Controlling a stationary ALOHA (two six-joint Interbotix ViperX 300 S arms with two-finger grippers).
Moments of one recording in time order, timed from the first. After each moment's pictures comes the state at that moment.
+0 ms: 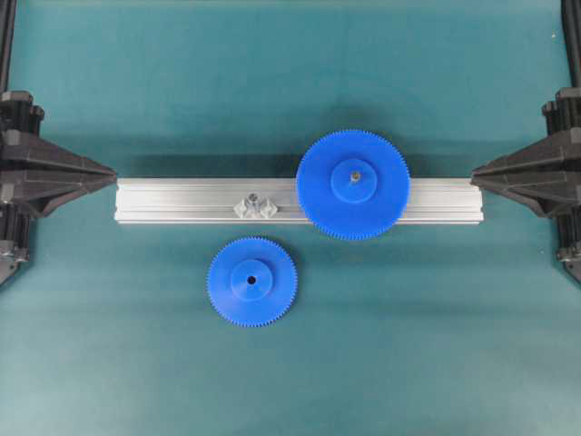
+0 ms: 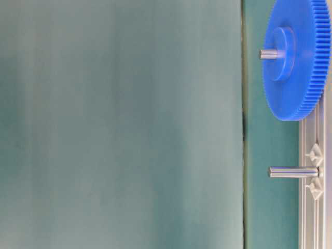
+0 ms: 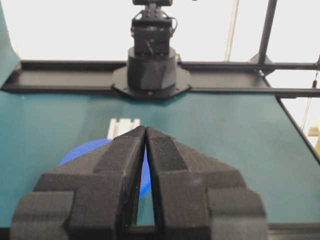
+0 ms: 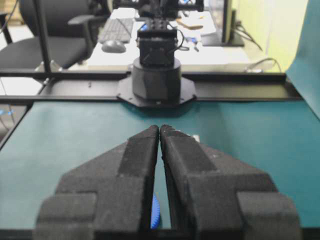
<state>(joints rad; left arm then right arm) 0.00 -0.96 1.17 0.00 -0.29 0.00 0.00 -0.96 1.19 0.00 -0.29 0.01</state>
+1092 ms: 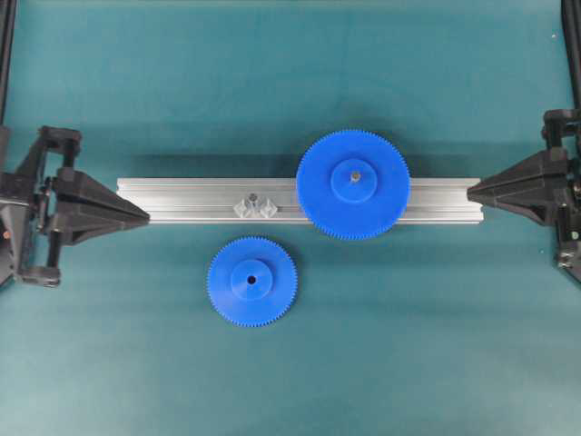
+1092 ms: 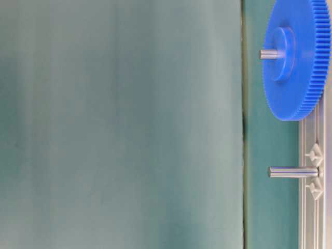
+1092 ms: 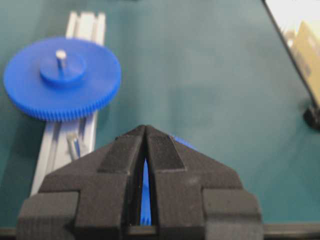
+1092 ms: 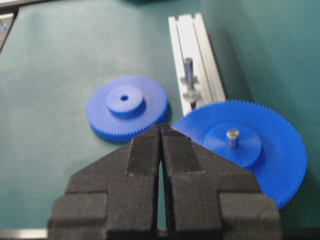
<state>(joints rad) -0.07 -0.77 1.11 0.01 -0.08 -0.09 -0.02 -1.00 1.22 0.03 0.04 0.16</state>
